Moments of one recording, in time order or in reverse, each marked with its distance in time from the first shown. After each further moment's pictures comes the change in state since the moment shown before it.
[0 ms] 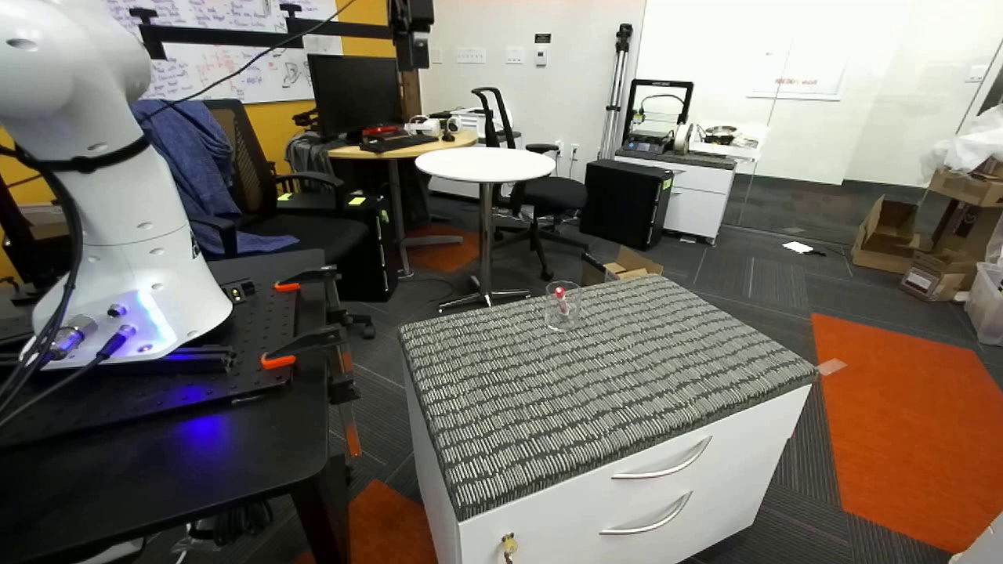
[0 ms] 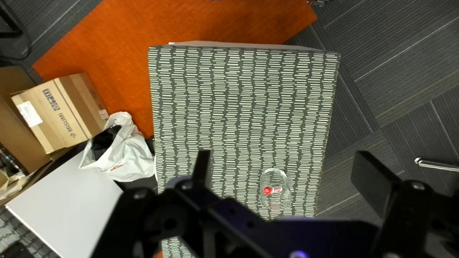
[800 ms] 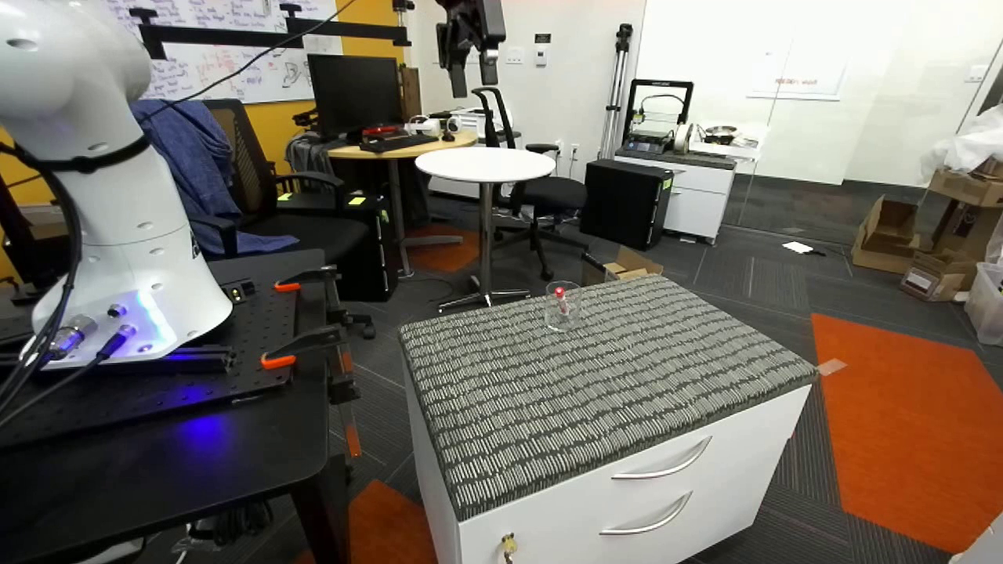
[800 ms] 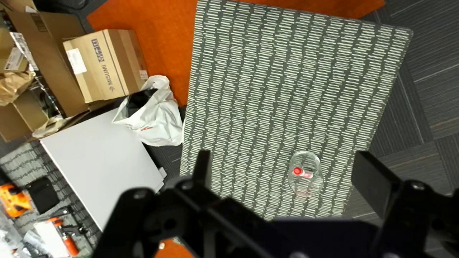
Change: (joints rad) arm 0.000 0.257 0.036 0.121 -0.190 0.157 0.000
